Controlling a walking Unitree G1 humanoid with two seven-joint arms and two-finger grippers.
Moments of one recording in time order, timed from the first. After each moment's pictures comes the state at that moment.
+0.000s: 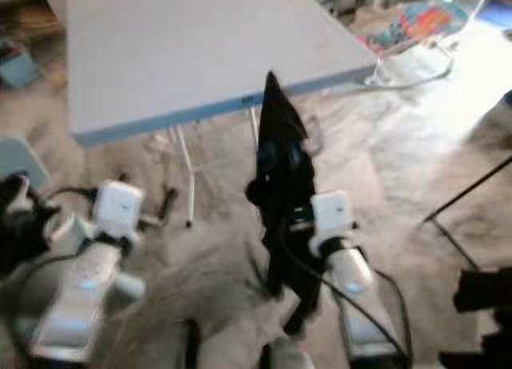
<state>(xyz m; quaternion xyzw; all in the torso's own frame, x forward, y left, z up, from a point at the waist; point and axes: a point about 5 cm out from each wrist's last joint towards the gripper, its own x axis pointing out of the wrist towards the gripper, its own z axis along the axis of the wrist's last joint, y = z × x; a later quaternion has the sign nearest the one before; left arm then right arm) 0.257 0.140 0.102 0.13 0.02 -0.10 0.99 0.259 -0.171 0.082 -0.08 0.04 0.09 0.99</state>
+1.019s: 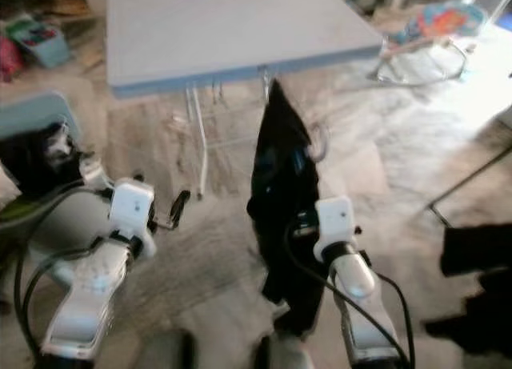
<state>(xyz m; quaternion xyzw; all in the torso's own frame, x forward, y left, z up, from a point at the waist) 0.261 0.139 0.104 0.11 0.02 -0.11 0.99 0.255 -0.169 0.075 -0.07 0.05 0.09 0.99</state>
